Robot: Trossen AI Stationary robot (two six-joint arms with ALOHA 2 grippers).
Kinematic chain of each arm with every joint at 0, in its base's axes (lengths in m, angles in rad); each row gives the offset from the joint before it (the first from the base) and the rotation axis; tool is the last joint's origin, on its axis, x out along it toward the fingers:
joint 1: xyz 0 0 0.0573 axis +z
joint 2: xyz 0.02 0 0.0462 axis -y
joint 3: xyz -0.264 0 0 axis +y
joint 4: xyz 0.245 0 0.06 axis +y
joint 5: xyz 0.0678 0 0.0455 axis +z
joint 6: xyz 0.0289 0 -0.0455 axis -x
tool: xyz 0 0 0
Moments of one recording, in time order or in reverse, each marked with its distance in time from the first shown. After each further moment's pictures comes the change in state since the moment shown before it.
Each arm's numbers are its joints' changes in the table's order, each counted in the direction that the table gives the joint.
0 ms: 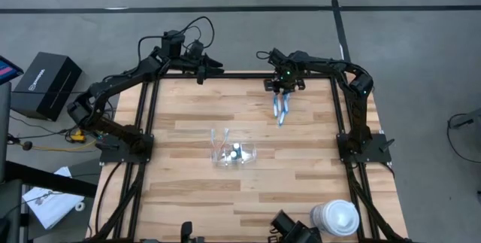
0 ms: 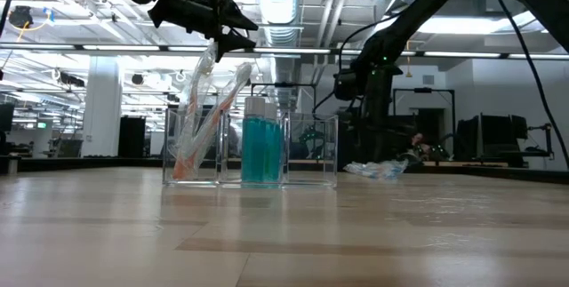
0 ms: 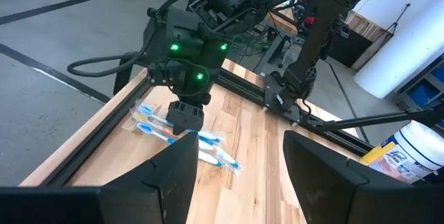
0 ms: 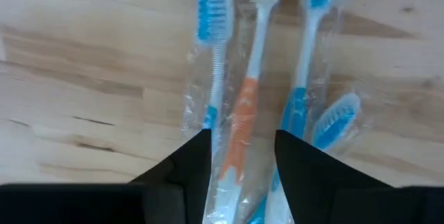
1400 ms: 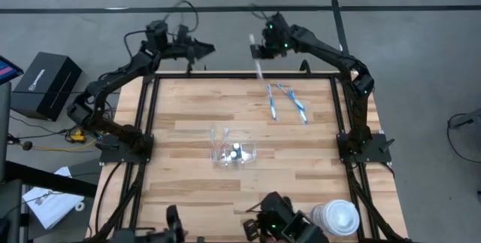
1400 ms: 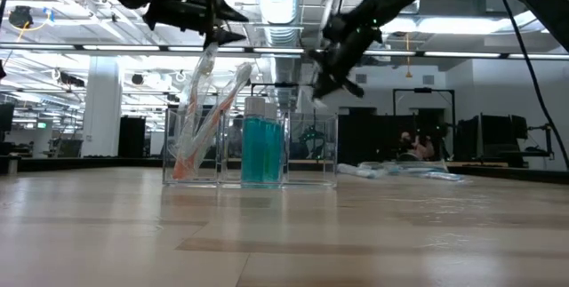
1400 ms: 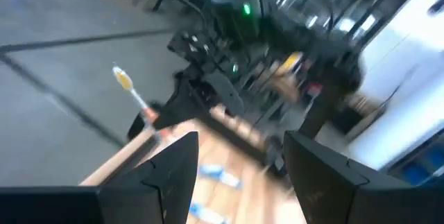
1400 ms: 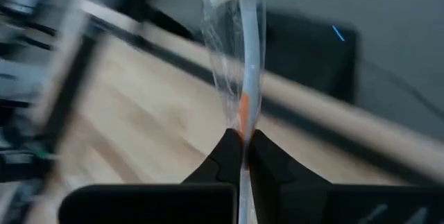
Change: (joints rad) left arm 0.160 0.000 0.001 -0.228 -0.056 0.272; right arm -0.014 0.007 -0.409 -0.169 0.138 0.169
